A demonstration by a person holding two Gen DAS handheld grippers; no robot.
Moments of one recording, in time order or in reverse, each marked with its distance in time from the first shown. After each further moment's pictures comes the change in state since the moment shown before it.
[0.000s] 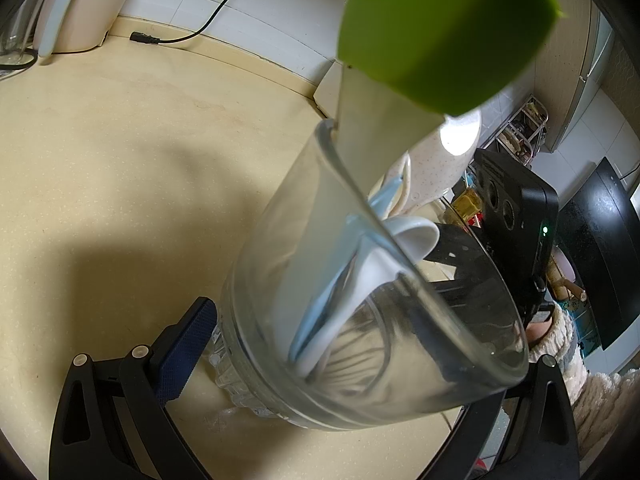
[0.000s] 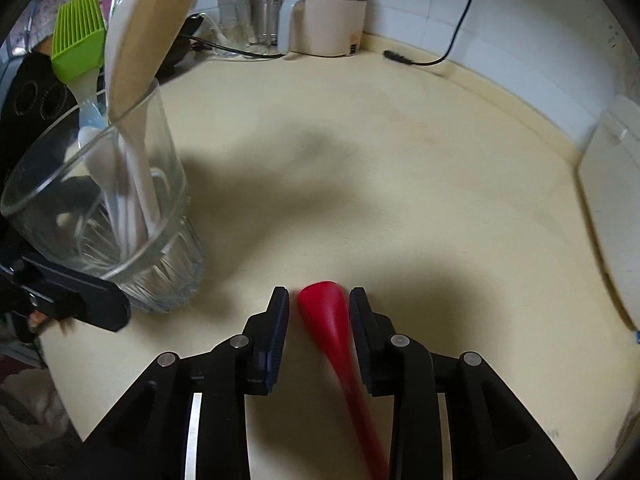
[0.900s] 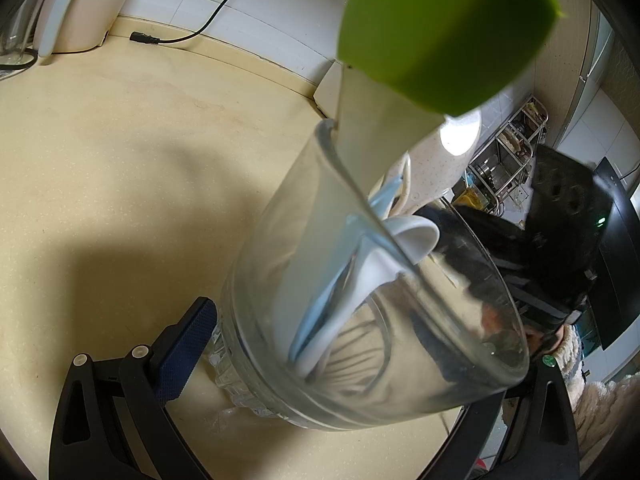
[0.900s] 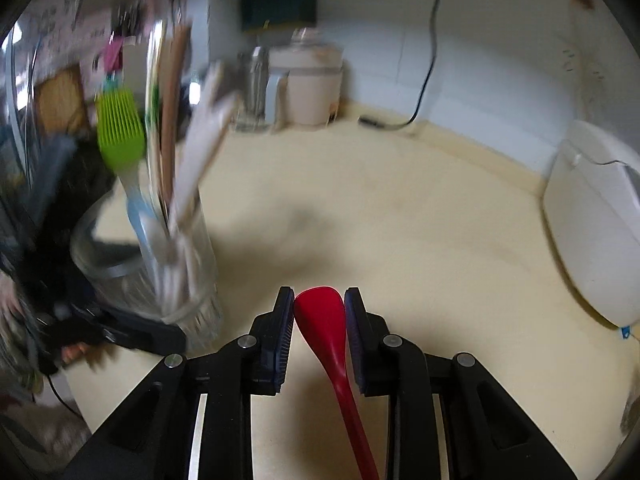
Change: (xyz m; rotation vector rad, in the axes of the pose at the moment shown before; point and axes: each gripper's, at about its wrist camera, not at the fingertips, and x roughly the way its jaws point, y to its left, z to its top) left arm 0.000 0.000 0.000 0.000 0.001 0.000; right arm -0.063 0.003 -0.007 0.068 -0.270 -0.078
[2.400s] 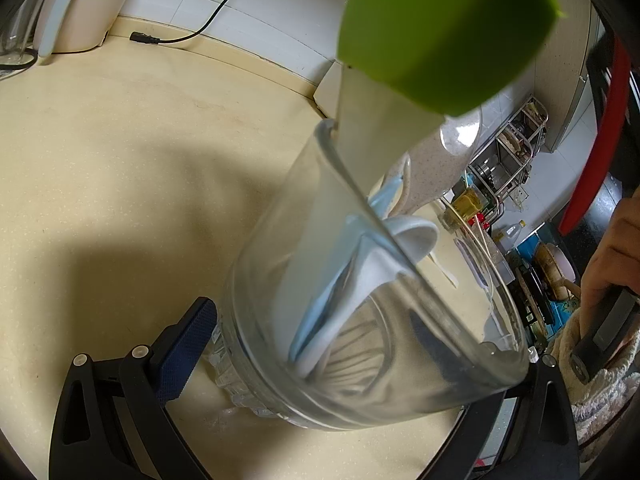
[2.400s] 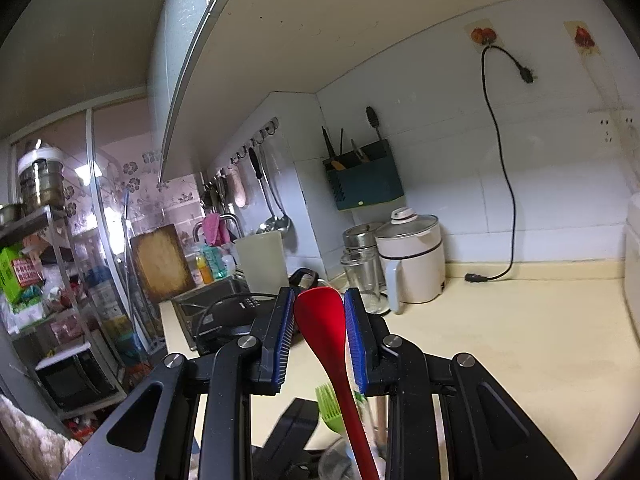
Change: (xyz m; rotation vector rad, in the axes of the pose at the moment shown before) left arm 0.001 0.001 0.000 0.000 0.000 -0.001; right arm -0.086 0.055 0.098 0.170 -0.506 0.405
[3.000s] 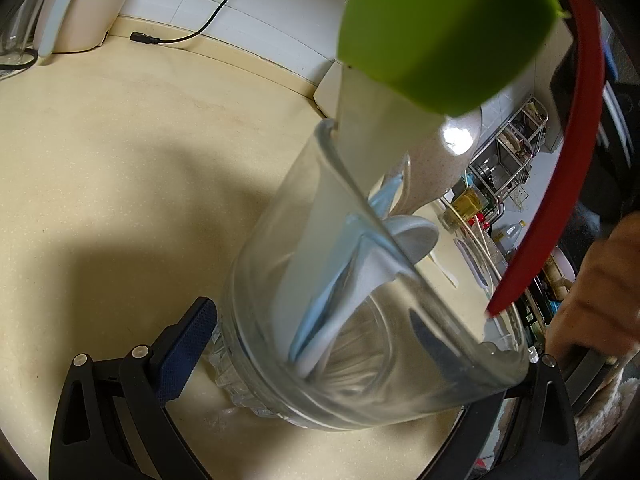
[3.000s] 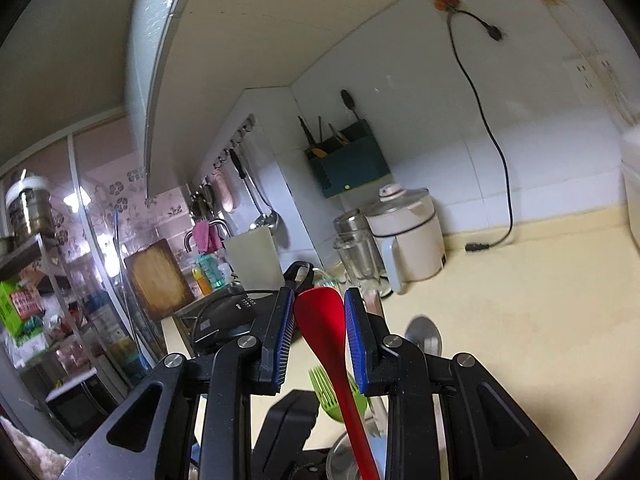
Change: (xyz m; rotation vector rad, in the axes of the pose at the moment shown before) left arm -0.001 0.000 0.000 0.000 0.000 0.000; right arm 0.022 -0.013 -0.039 0.134 -0.007 -0.027
